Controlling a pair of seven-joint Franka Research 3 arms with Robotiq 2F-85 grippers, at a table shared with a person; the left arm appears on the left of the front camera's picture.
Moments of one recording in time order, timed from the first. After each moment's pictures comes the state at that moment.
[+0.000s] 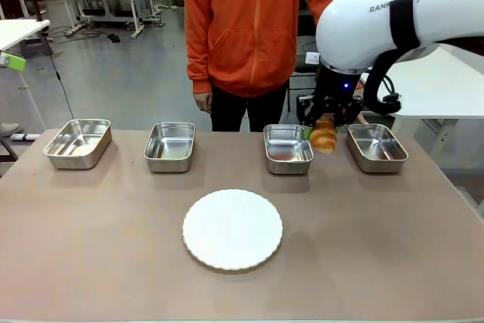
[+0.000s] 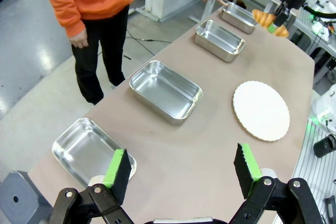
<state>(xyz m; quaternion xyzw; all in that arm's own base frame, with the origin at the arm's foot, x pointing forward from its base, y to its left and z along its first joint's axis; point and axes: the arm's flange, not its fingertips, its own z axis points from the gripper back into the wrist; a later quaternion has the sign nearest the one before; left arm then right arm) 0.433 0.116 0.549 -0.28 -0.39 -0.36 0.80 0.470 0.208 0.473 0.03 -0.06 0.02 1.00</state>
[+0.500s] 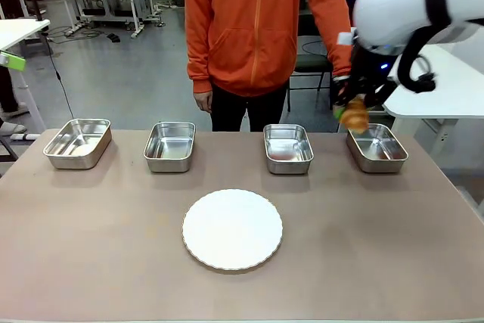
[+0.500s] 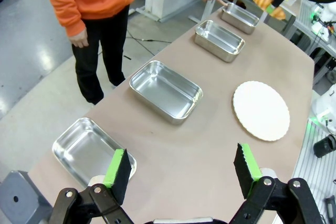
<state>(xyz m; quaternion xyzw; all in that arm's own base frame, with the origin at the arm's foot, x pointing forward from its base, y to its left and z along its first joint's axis) 0.433 0.116 0.549 -0.28 -0.39 -0.36 0.80 0.509 0.110 0.503 0.03 -0.10 0.02 0.99</state>
